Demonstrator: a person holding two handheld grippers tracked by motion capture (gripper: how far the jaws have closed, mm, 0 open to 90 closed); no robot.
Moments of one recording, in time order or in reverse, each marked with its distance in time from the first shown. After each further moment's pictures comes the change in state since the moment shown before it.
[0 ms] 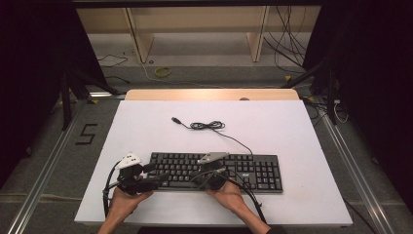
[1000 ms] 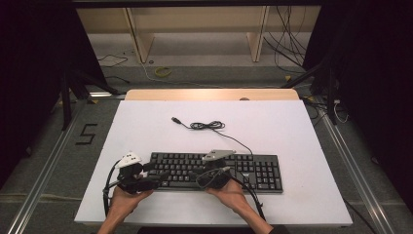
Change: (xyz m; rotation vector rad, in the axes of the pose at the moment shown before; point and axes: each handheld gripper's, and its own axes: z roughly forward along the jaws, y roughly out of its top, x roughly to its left) left arm 0.001 0.003 0.001 -0.007 0.005 -0.002; right arm -0.002 0.004 -0.015 -0.077 0.060 0.024
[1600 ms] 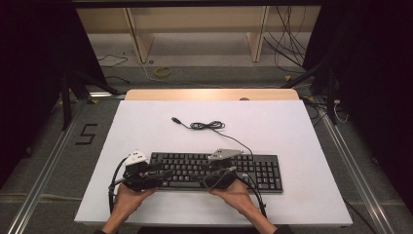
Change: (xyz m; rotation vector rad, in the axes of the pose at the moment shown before) left arm -0.007 0.005 0.013 0.037 -0.012 0.029; right arm -0.002 0.000 -0.018 -0.043 -0.004 0.007
